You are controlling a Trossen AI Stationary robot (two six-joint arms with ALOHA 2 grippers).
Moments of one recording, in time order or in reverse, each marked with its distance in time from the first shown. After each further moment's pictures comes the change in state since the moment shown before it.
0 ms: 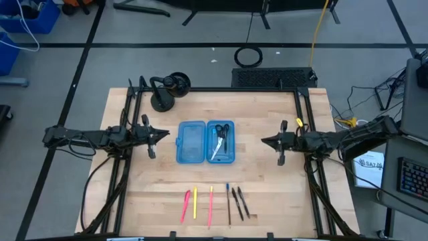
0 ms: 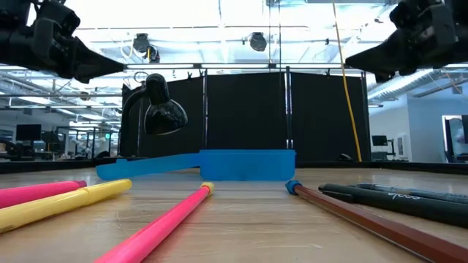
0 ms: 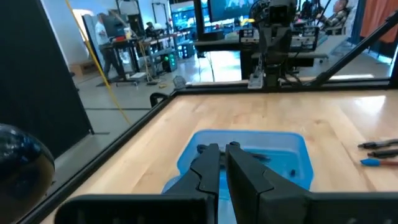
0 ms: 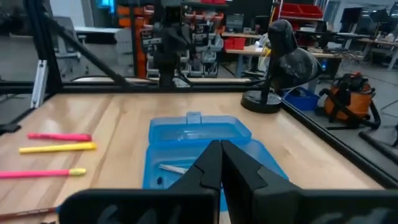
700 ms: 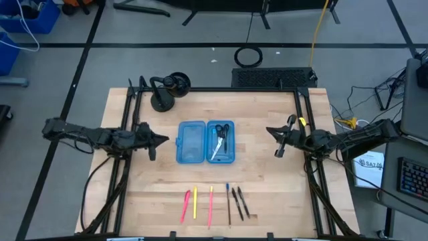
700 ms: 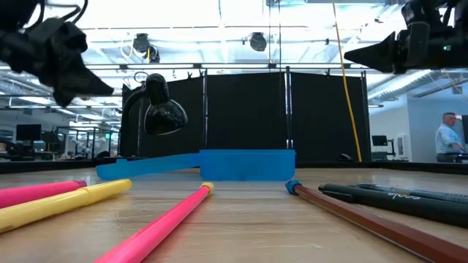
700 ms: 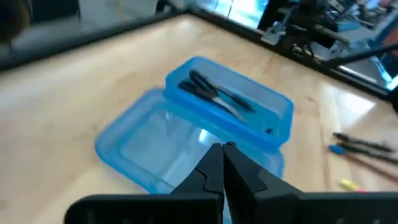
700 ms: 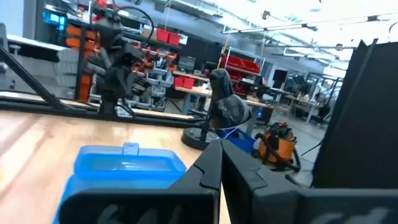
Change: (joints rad) left arm -0.125 0.126 0.117 -0.341 -0.108 -0.625; right arm -0.052 -0.043 -0.097 0.296 0.152 -0.308
